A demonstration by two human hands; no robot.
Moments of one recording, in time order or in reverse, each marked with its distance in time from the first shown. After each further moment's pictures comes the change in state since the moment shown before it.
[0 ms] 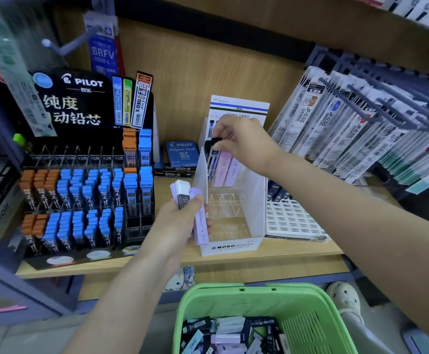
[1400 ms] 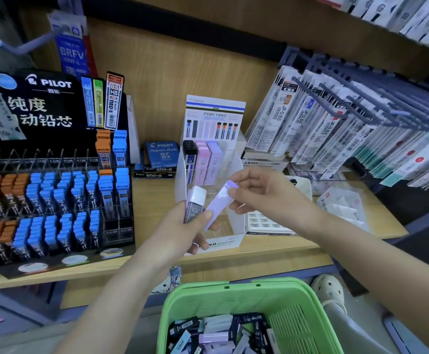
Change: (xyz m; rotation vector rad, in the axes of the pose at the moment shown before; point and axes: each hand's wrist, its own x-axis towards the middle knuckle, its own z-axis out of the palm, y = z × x) left_hand -0.002 -0.017 0.015 0.318 -0.242 0.096; right_hand -0.112 0.006 -0.016 0.673 -0.064 0.365
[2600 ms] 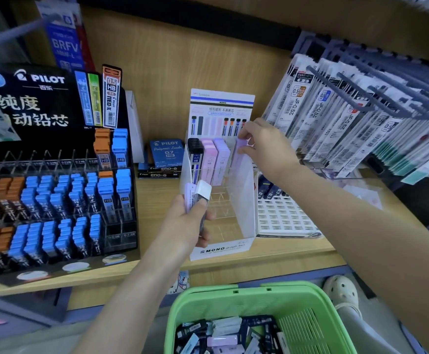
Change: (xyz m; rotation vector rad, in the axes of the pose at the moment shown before) left_hand 0.015 0.006 0.004 -0.122 0.187 -0.017; right_hand 0.112 0.019 -0.027 -0.939 0.319 -0.361
